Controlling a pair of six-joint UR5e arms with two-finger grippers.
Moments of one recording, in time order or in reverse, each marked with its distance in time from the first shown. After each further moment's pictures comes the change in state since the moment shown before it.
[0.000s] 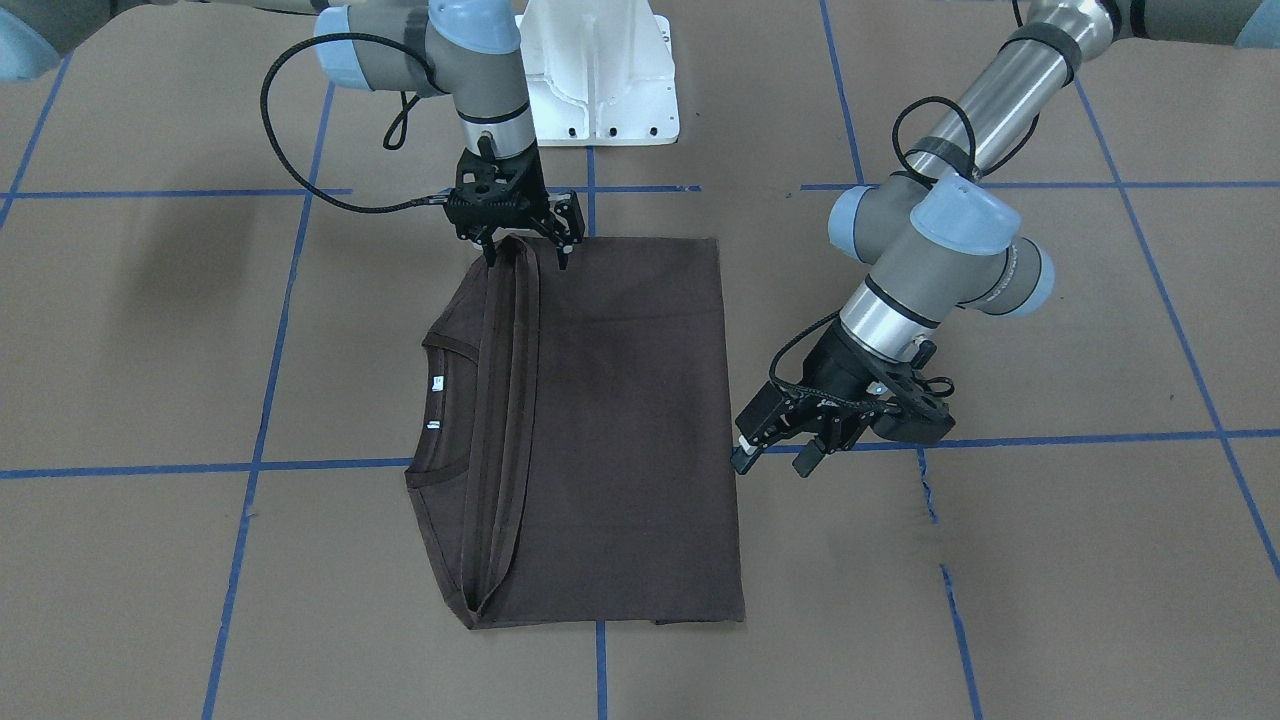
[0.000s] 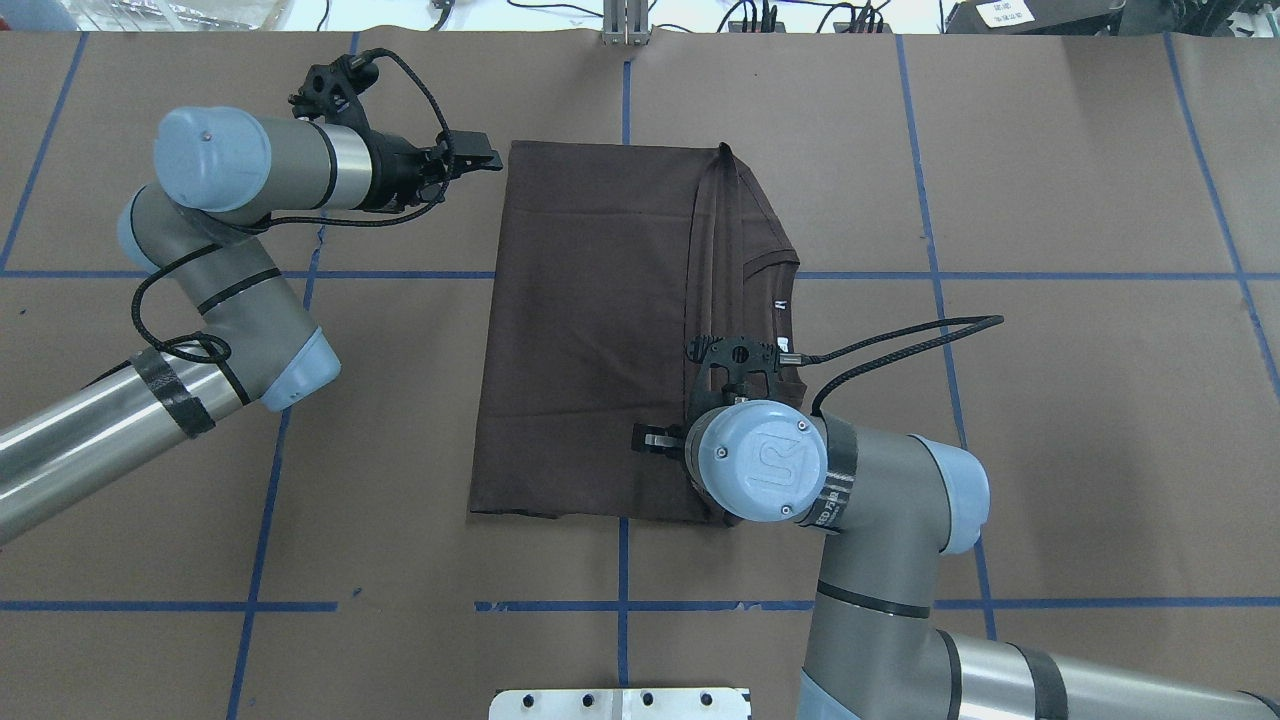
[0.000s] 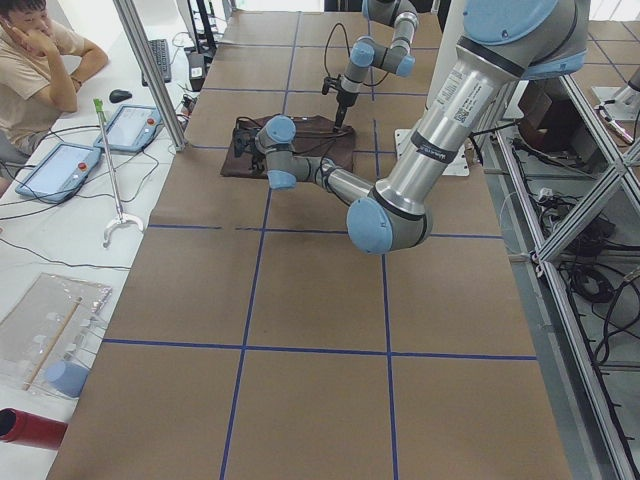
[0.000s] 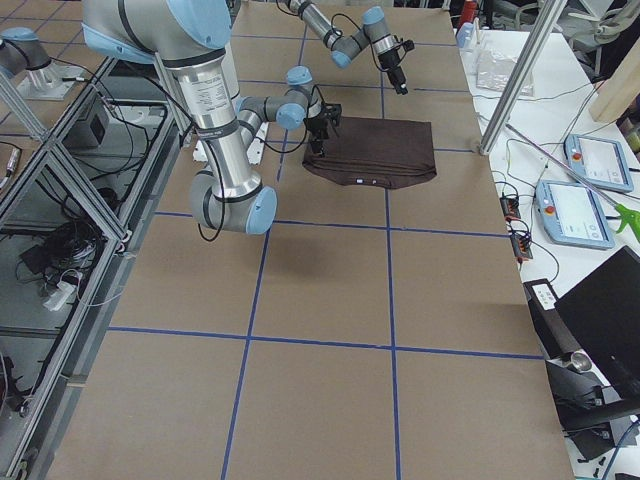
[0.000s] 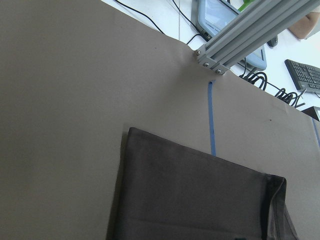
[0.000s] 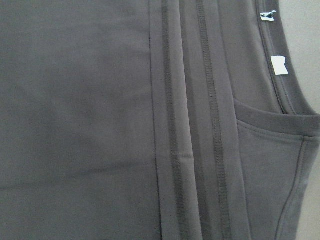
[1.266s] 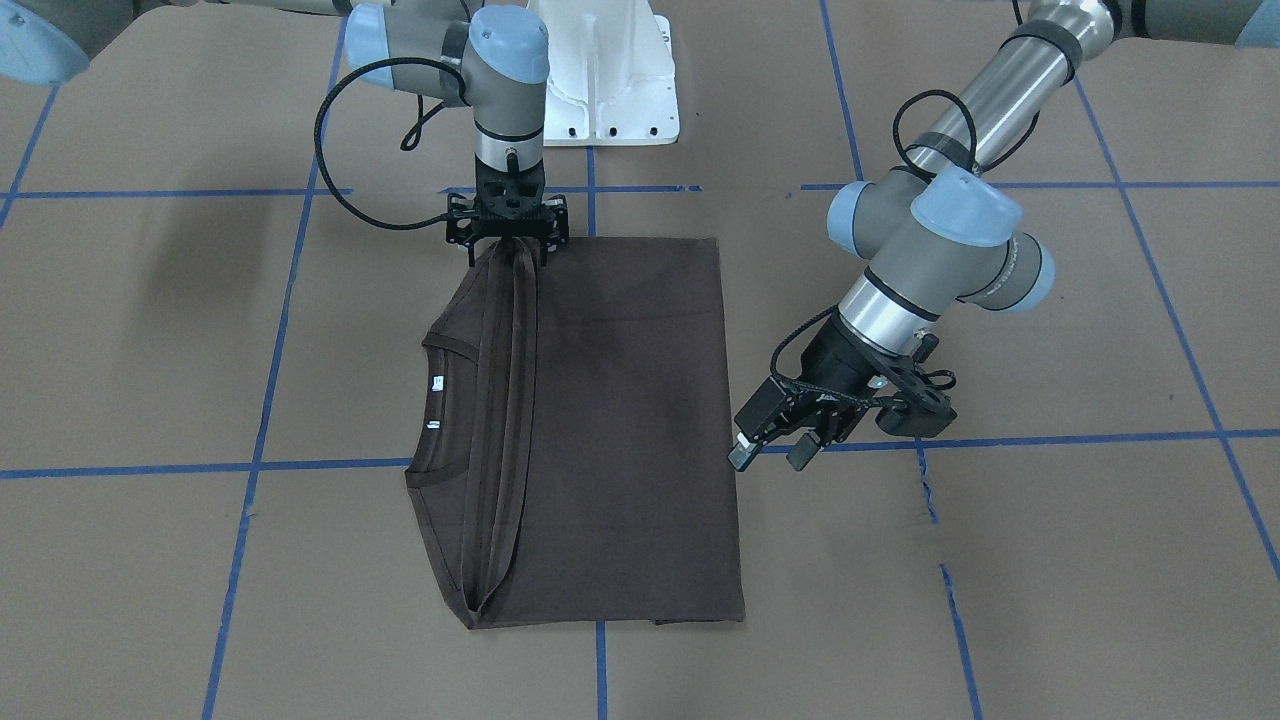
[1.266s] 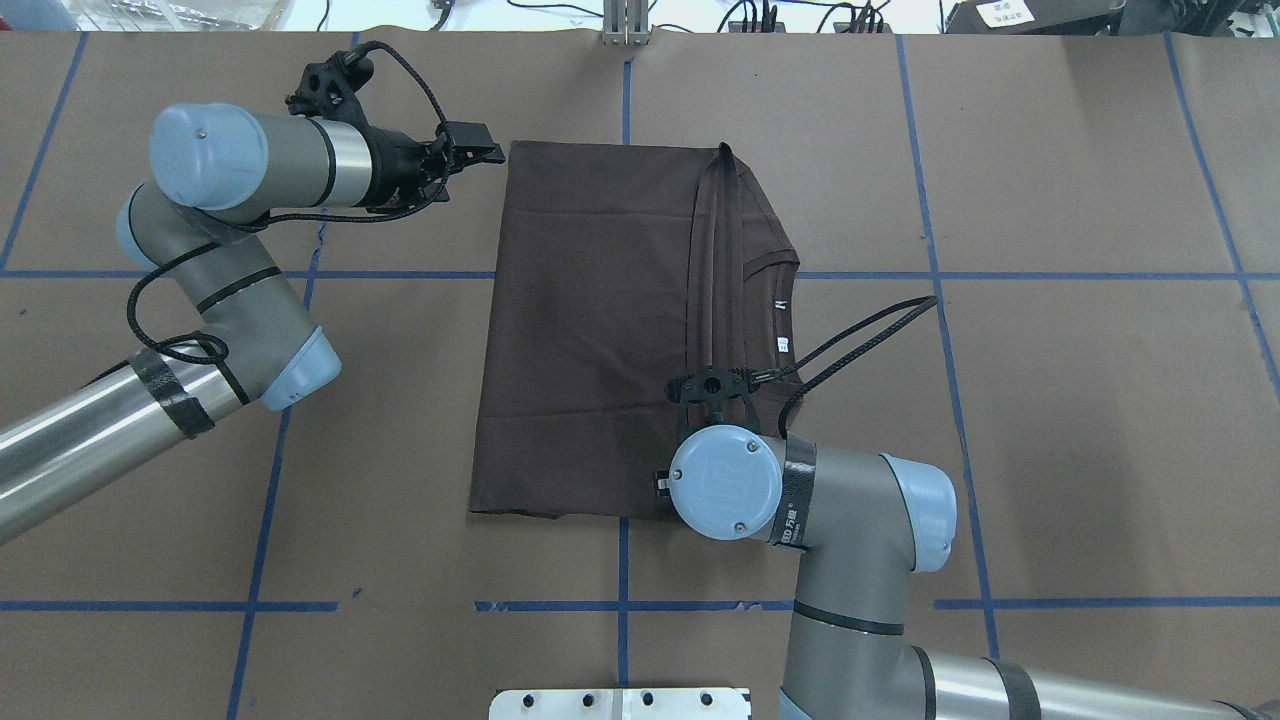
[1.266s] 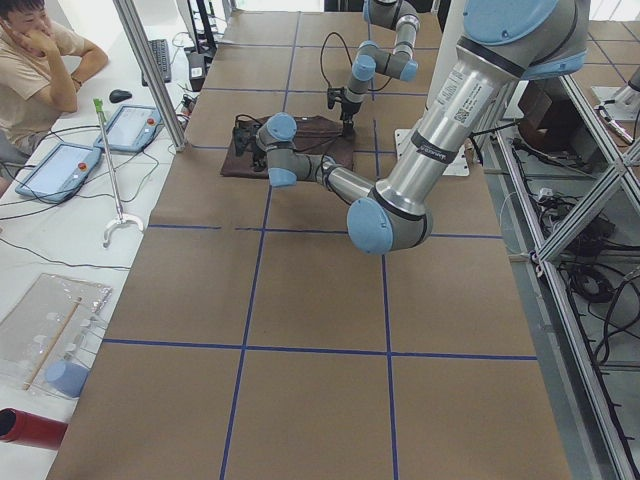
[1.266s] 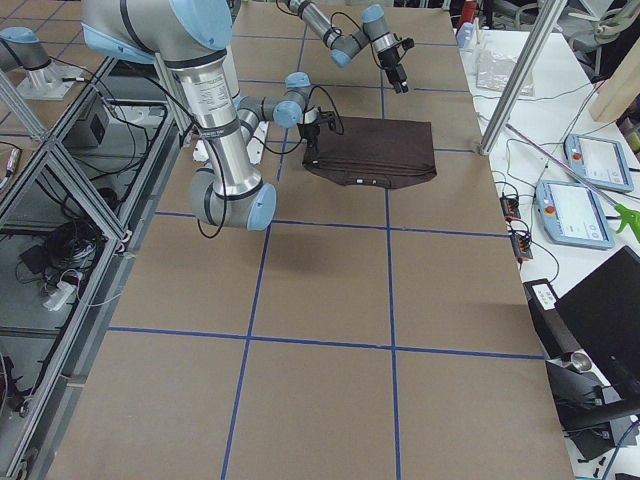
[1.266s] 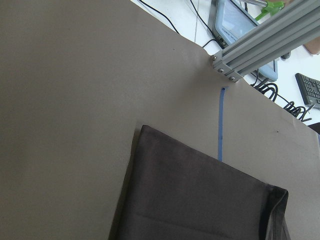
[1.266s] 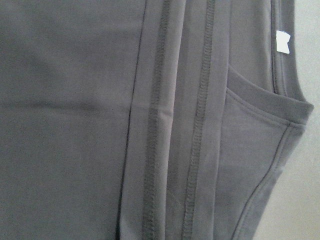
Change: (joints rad) left arm -0.001 0.001 -0.024 0.001 0.000 -0.055; right arm -0.024 0.012 -0.028 -0.136 0.006 -0.185
